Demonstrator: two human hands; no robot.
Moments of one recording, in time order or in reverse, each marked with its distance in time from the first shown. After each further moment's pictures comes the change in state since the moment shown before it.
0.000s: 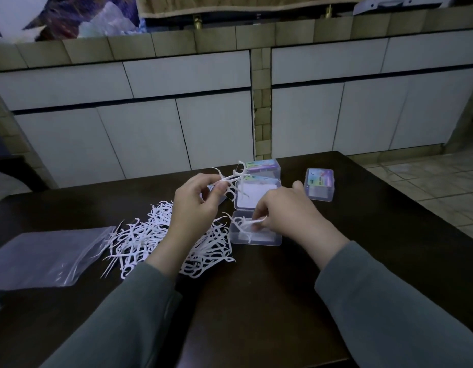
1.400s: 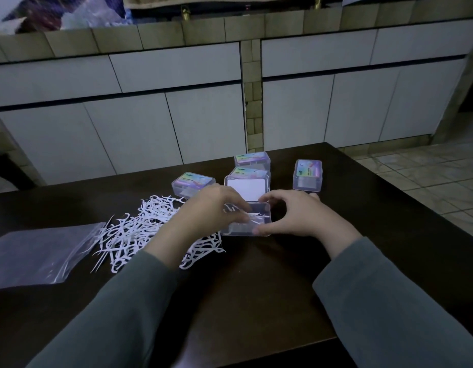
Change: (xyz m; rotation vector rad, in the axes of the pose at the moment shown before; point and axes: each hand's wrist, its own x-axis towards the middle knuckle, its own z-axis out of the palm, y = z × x) left_hand 0.006 0.021 0.011 0.386 -0.746 0.098; right_hand -0.037 0.038 0.002 0.440 -0.142 0.137
